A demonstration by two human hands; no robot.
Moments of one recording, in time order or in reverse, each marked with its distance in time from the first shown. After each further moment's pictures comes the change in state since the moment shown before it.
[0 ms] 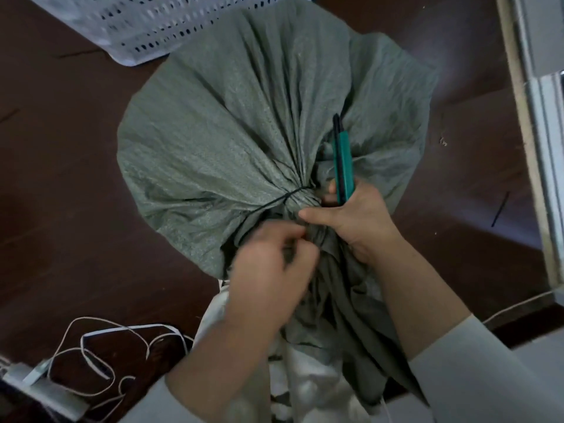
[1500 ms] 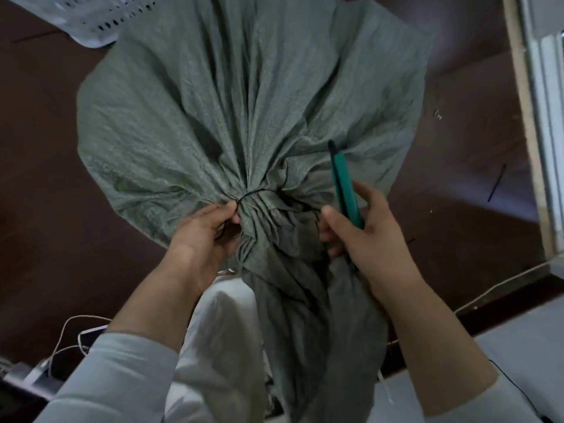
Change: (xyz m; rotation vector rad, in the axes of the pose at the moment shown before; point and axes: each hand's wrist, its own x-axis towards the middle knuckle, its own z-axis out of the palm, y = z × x) left_hand 0.057 -0.062 -0.007 -0.862 -0.115 -0.631; right_hand -0.038 0.031 -0.026 0.187 0.003 0.086
